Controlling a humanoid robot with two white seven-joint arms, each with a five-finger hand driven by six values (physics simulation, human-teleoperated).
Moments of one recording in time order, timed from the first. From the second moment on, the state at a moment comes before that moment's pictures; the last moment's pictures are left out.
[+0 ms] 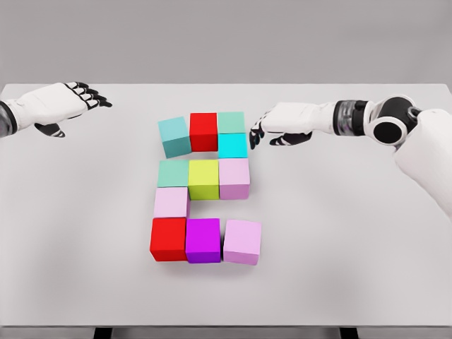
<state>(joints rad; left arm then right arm) -0.84 0.78 -0.78 -1.01 -0.79 -0.61 -0.17 -0.89 -0.48 0.79 -1.12 0.43 -0.61 0.61</state>
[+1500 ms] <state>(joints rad) -0.84 0.79 -0.76 -1.00 -0.79 -0.61 -0.17 -0.83 -0.53 0.77 -1.15 0.46 -0.61 0.61</state>
